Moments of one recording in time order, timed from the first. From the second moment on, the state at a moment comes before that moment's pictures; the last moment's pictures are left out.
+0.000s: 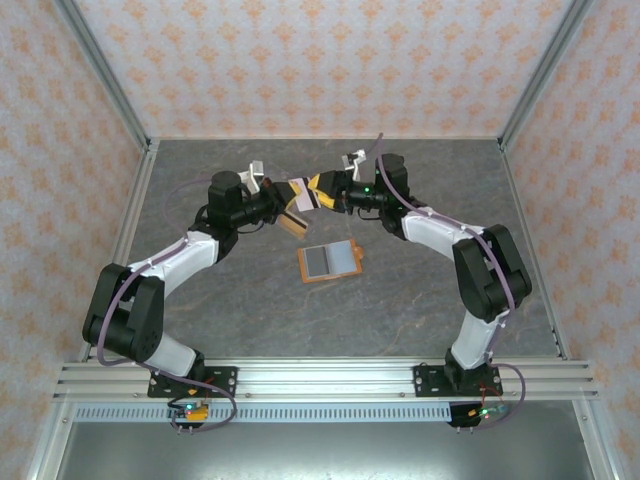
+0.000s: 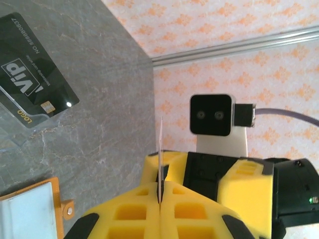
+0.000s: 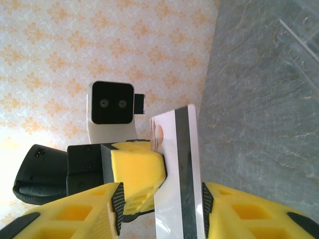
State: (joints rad) left arm -0.26 1.50 0.87 0.38 0.58 -1.21; right arm 0.45 1.78 1.13 0.47 -0.89 1.21
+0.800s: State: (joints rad) left arm -0.22 1.43 0.85 0.14 0.37 -1.15; right arm 0.50 1.79 1.32 0.04 -0.75 0.84
